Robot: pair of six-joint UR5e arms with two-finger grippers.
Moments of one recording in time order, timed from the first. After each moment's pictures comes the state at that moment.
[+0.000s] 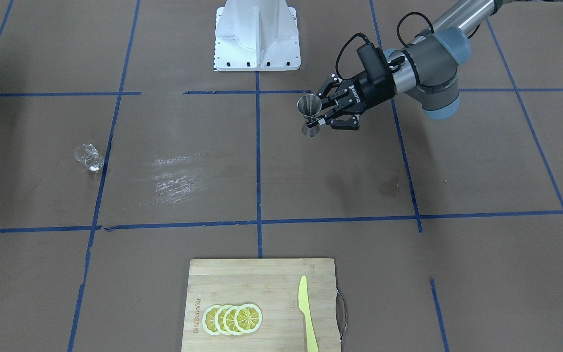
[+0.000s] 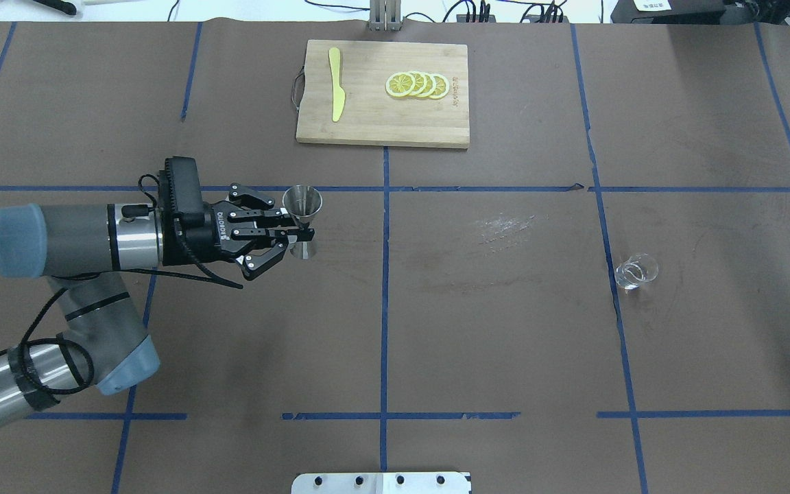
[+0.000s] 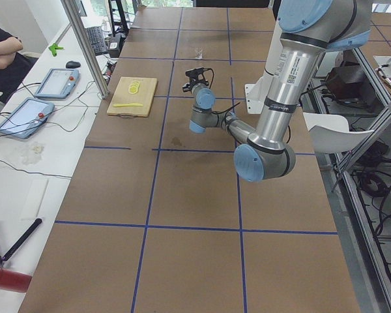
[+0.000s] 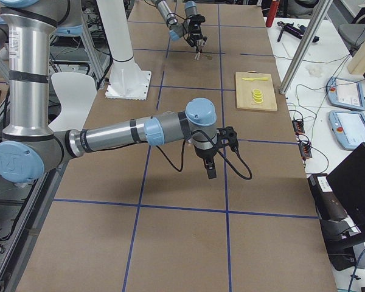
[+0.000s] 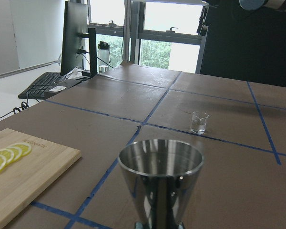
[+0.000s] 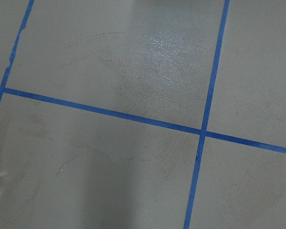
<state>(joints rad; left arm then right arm) -0.59 -1.97 -1.52 -3.16 -1.88 -0.39 1.53 -1.66 1.91 -1.53 2.34 0.03</state>
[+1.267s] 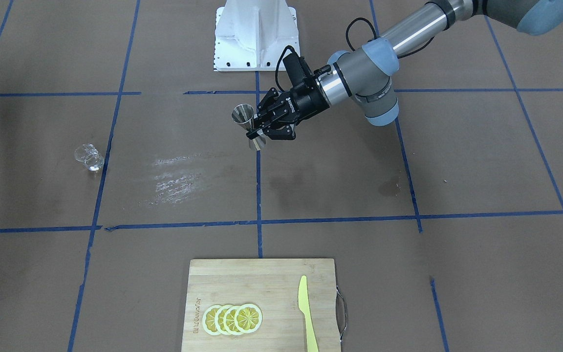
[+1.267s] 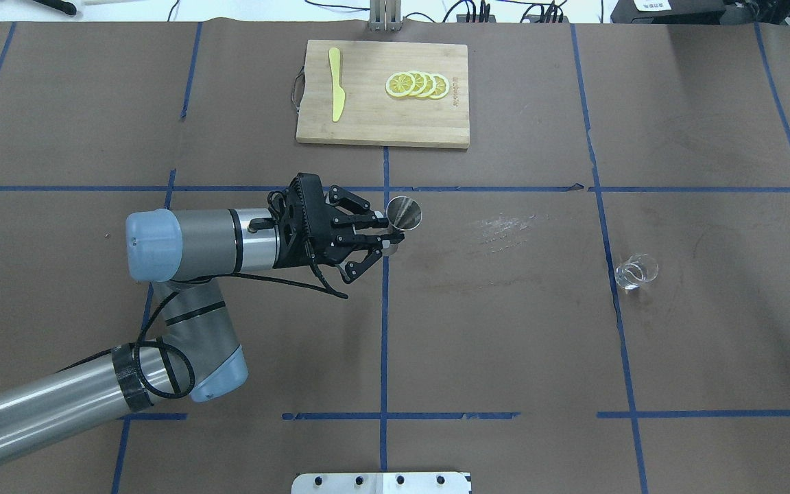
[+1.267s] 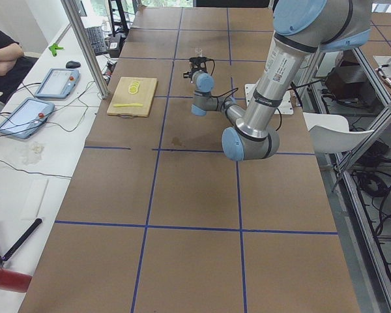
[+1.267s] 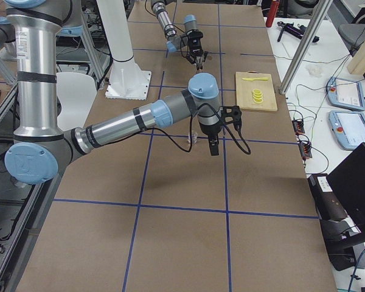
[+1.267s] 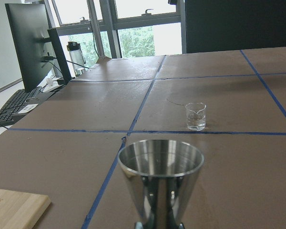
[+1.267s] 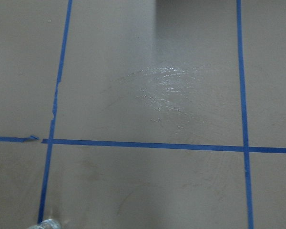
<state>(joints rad) -0.50 -2.17 -1.39 -3.05 -1.79 -0.18 1.41 -1.60 2.03 -1.49 2.30 0.46</state>
